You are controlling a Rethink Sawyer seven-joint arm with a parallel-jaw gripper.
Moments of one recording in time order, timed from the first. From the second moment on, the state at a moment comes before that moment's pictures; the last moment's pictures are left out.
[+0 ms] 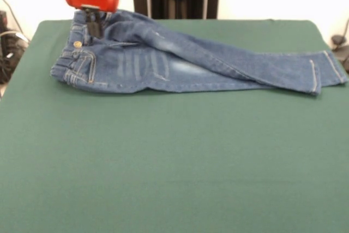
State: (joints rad) arm -0.88 -0.72 0.52 1.90 -0.83 0.64 2.09
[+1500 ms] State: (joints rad) arm -0.27 -0.69 -0.05 2.08 -0.37 0.34 2.50
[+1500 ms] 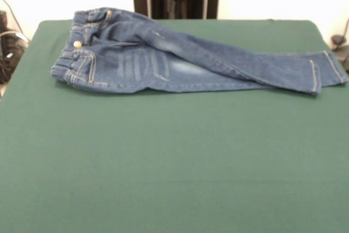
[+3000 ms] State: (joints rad) arm 0.01 -0.44 -0.15 2.09 0.08 0.11 2.50
